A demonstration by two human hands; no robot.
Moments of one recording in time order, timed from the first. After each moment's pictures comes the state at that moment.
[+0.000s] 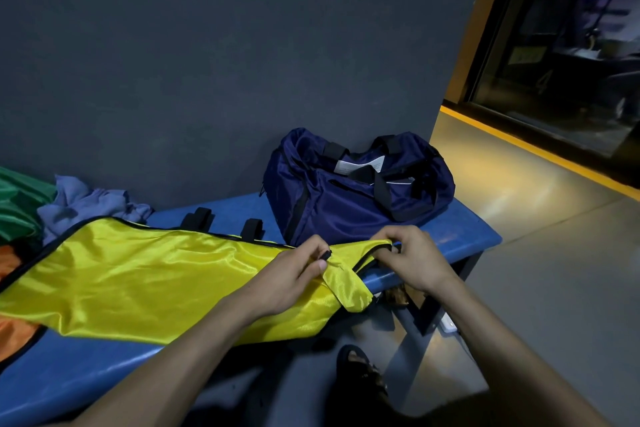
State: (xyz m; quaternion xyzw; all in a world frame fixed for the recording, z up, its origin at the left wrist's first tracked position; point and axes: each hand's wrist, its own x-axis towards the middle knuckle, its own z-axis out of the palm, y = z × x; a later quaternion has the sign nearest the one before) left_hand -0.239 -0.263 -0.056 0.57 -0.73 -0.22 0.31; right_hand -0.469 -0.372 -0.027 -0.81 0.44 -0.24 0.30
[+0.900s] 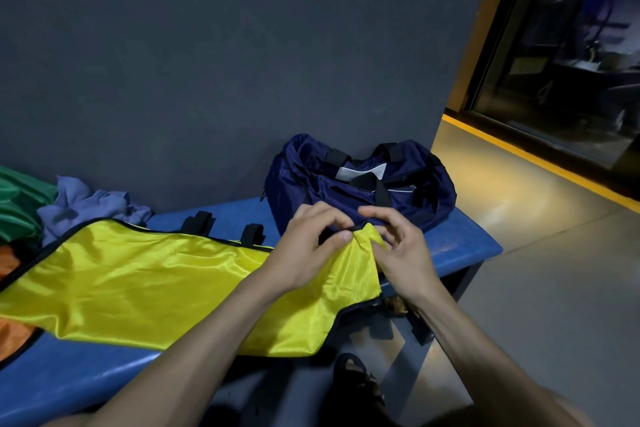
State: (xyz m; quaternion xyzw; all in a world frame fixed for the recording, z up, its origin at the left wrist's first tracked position) left_hand -0.256 -0.291 -0.020 0.55 -0.70 -0.13 0.43; right_hand -0.443 -0.345 -0.014 -0.68 0.31 -0.44 0.50
